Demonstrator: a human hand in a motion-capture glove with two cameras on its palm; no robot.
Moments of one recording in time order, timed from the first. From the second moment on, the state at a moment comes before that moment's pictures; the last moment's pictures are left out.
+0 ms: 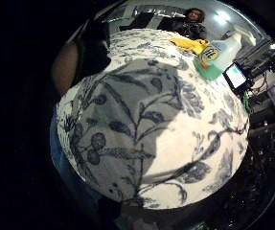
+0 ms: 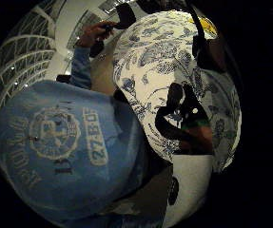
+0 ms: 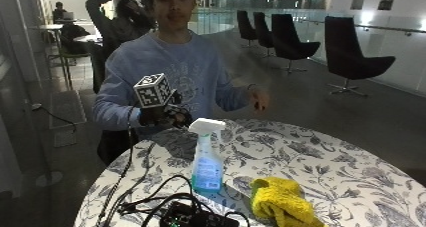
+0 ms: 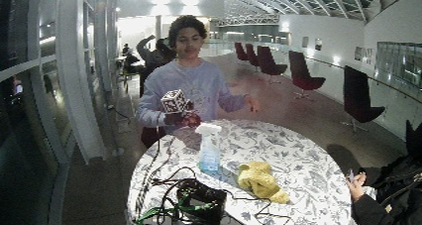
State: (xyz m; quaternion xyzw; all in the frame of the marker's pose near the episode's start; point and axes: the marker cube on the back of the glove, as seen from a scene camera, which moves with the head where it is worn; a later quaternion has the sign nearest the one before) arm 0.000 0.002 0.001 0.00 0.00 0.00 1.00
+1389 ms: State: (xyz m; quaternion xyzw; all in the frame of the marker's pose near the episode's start) arm 0.143 -0.038 -0.040 0.07 -0.23 0.16 0.96
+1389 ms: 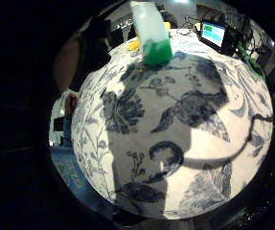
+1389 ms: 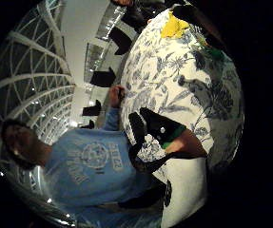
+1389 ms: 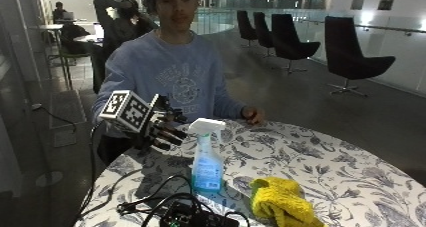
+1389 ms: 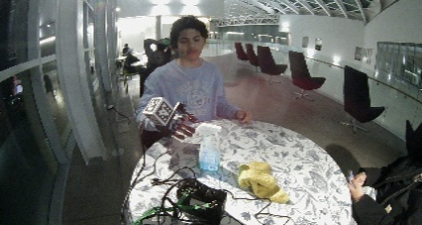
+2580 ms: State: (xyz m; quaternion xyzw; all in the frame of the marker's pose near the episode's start) arm 0.245 -0.143 0.015 0.15 -0.46 0.22 0.84
